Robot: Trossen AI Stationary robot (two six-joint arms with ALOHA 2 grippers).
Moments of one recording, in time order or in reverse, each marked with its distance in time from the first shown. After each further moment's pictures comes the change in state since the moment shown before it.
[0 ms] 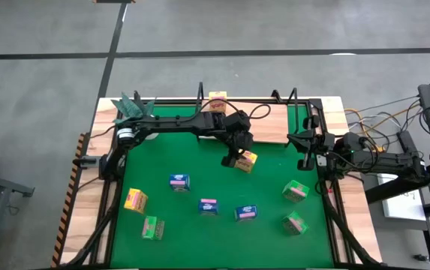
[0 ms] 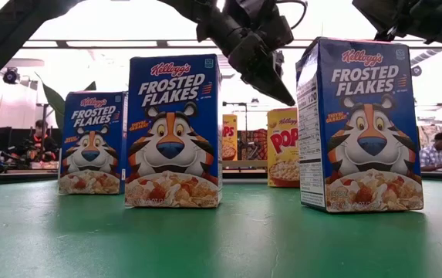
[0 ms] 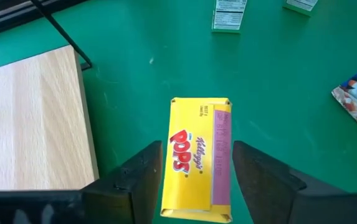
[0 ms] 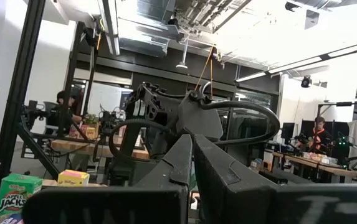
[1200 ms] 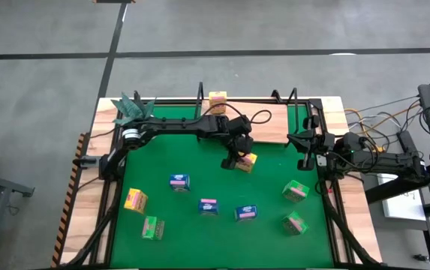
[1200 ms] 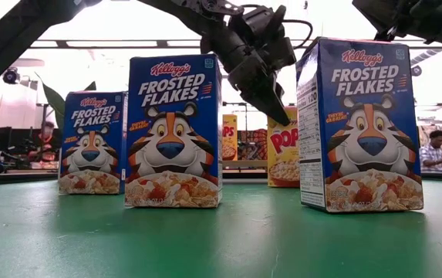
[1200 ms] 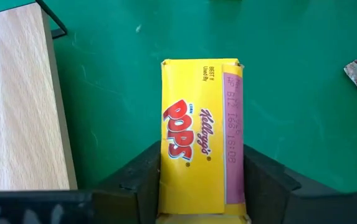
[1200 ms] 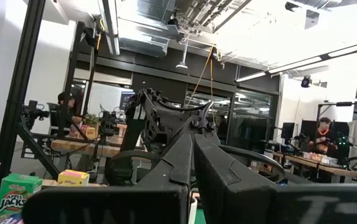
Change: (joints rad) left arm 0.000 0.060 -0.006 -0.019 -0.001 -0.002; right arm 0.000 0.000 0.000 0.000 0.000 0.000
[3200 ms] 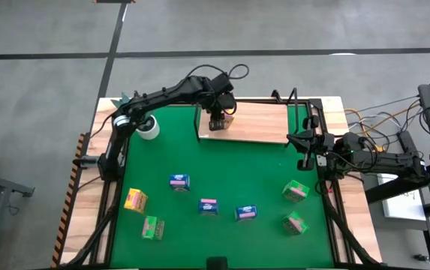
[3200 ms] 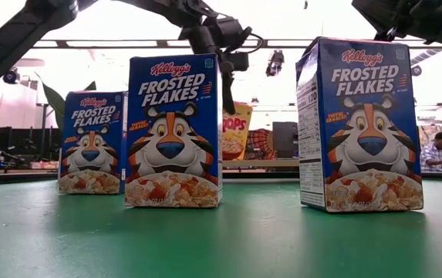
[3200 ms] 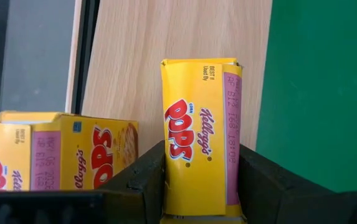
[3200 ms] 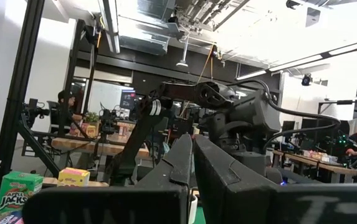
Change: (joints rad) left arm 0.265 -0.075 0.168 -0.362 -0.237 -0.097; right arm 0.000 0.000 0.000 -0.008 0.000 0.000
